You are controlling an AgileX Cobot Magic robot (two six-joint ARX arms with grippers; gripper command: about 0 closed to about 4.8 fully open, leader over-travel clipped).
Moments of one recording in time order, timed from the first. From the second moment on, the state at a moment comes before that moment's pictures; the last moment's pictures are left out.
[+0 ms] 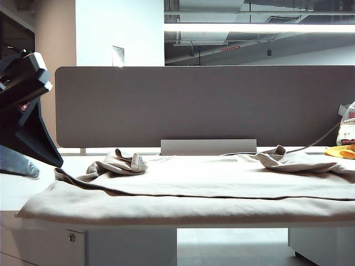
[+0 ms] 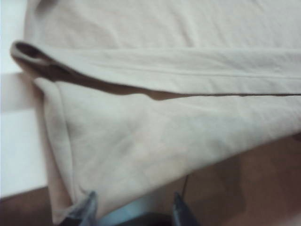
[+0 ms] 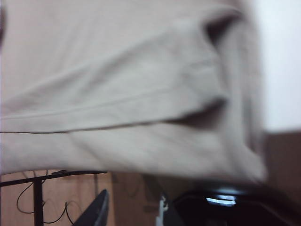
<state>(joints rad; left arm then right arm) -0.50 0.93 0.33 -0.05 0.09 -0.37 -0.33 1.07 0.44 -0.39 -0.71 0.21</state>
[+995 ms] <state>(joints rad) -0.48 0.93 0.33 -0.20 0.08 -0.49 -0.42 1.07 0.44 -0.42 -0.60 0.22</state>
